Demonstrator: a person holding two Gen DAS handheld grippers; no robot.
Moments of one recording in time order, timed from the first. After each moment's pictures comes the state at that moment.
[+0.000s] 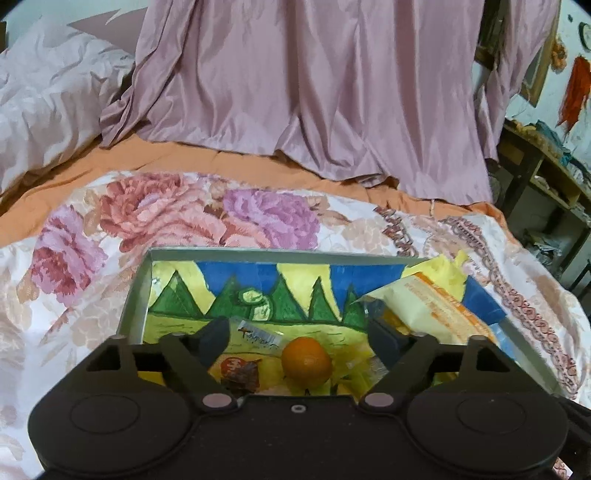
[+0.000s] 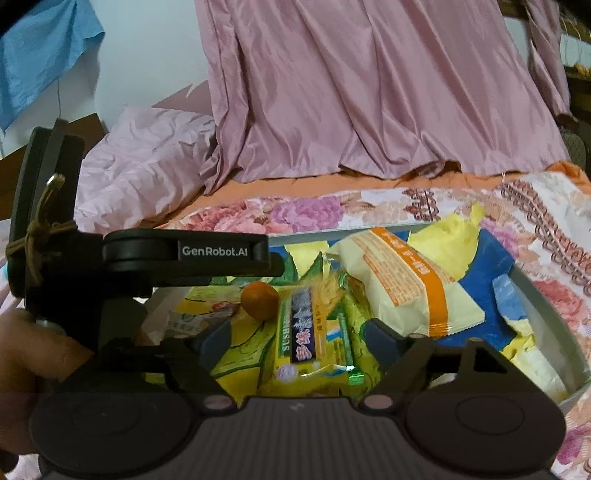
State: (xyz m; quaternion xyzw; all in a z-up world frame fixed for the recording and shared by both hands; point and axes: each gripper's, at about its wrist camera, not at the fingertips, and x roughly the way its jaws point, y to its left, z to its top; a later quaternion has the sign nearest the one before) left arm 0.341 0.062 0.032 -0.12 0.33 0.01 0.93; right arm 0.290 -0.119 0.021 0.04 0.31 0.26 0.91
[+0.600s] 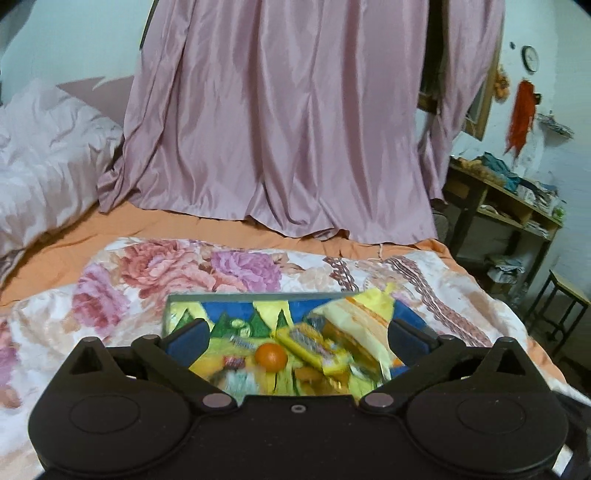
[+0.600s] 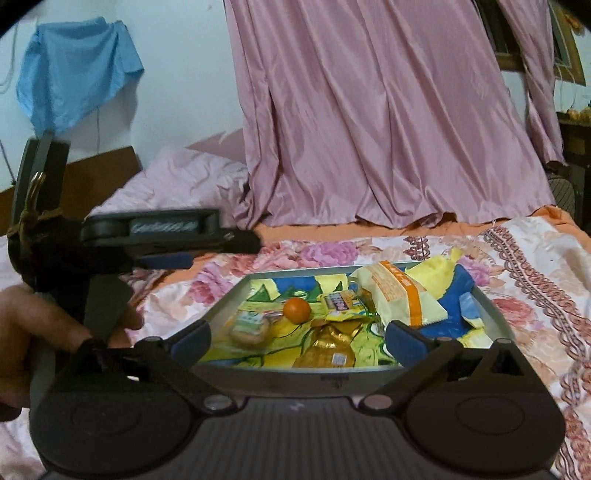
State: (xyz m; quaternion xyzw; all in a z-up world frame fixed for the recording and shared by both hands) left arm 0.210 0.055 0.104 -0.10 0.24 -0.03 0.97; right arm 0.175 -0.170 0.065 0.05 0.22 0.29 0.93
